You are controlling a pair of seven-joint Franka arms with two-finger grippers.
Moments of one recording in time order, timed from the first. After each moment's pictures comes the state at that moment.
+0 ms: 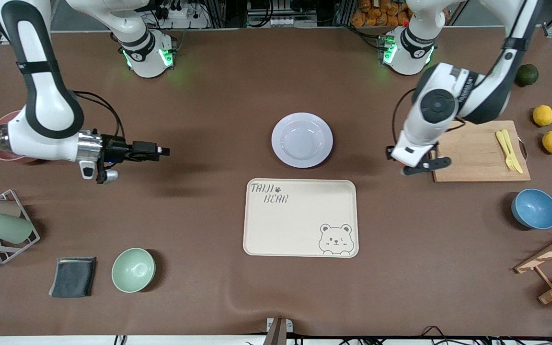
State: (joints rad) left arm 0.32 0.18 -0.74 -2.15 0.29 2.10 -0.79; right arm 0.12 0.17 -0.09 -2.22 1.02 1.96 -0.53
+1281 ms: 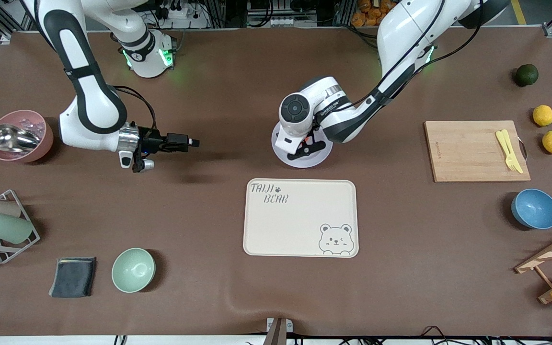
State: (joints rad) left arm -0.23 0.68 -0.69 -1.81 0.29 2.10 -1.36; right arm 0.26 0.17 -0.08 -2.36 1.21 2.08 -0.59
